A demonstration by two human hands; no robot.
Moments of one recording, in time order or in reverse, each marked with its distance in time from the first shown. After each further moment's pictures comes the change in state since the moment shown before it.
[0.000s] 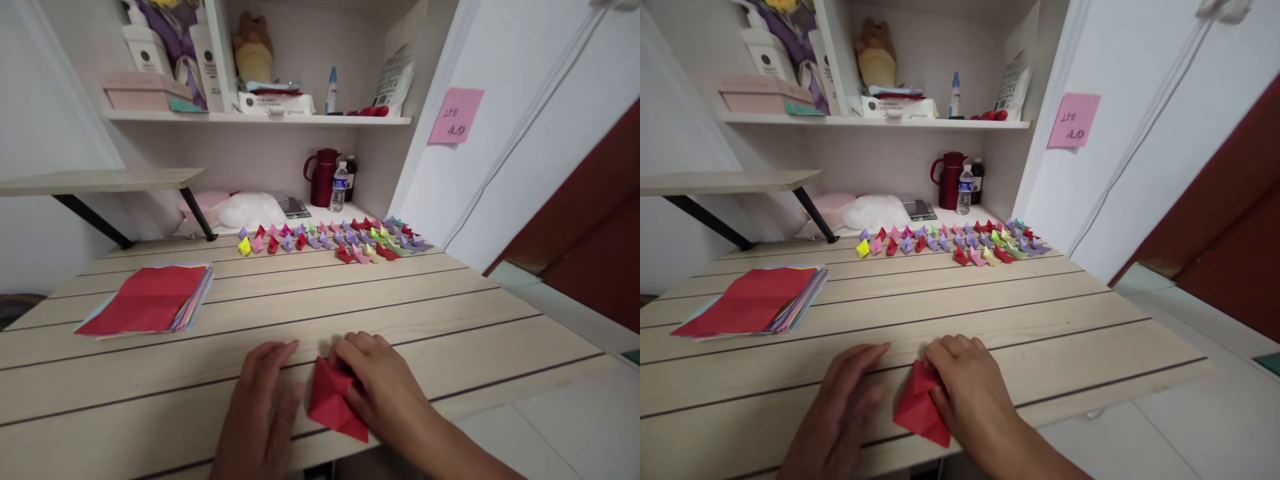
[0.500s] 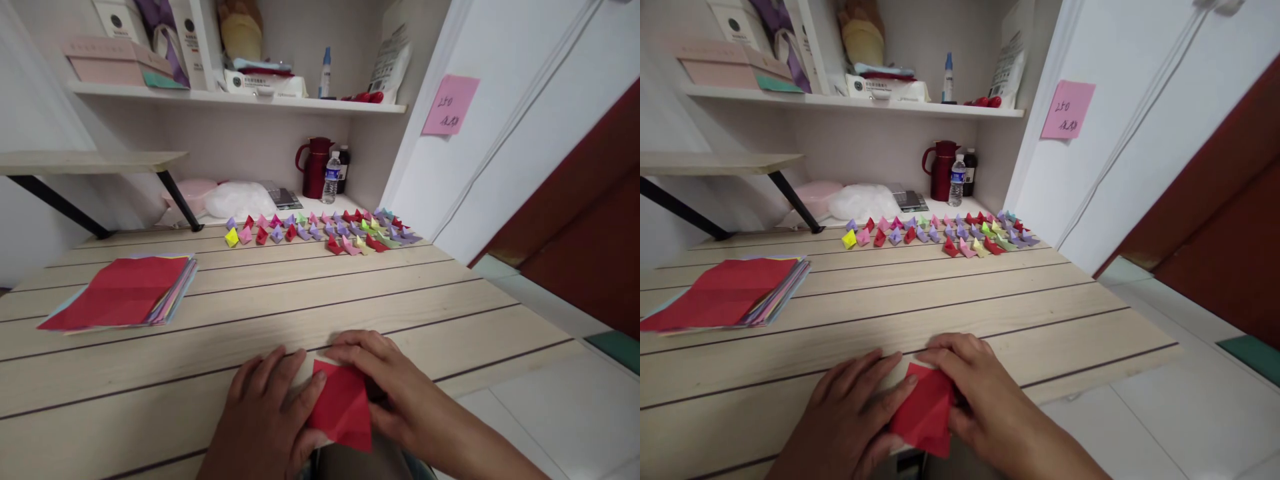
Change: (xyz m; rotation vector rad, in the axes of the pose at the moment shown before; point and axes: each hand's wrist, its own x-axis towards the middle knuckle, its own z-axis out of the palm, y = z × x) left_hand 0.002 0.007 0.009 0.598 -0.145 0.620; right_hand -0.032 0.021 -0.031 0.172 -0.107 -0.150
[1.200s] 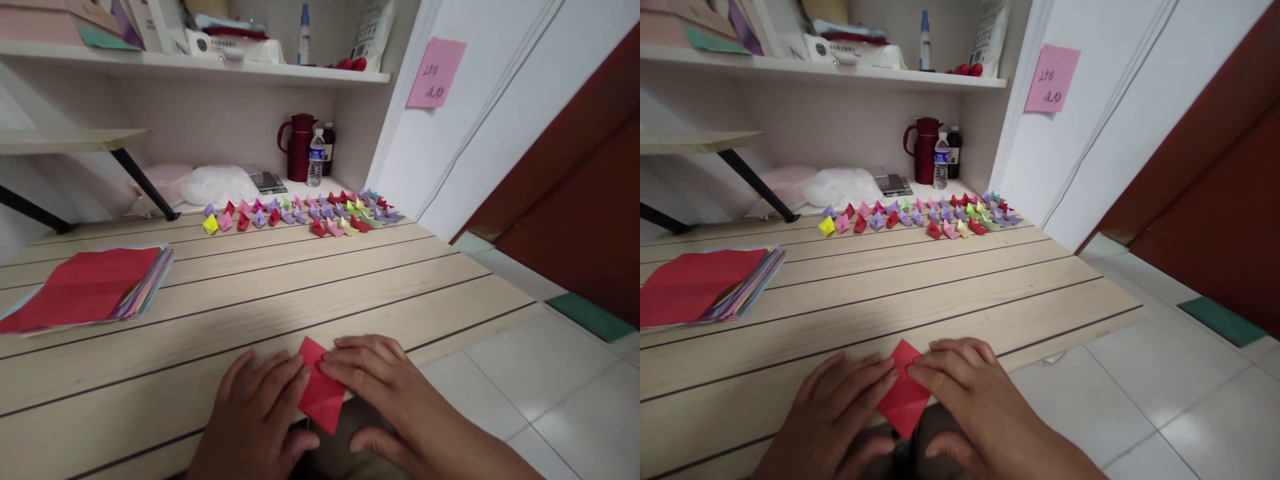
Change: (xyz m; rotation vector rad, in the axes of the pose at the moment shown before) left_hand 0.003 0.015 -0.001 -0.253 0.080 0.002; right_hand -0.037 0.001 0.002 -0.173 -0.063 -0.126
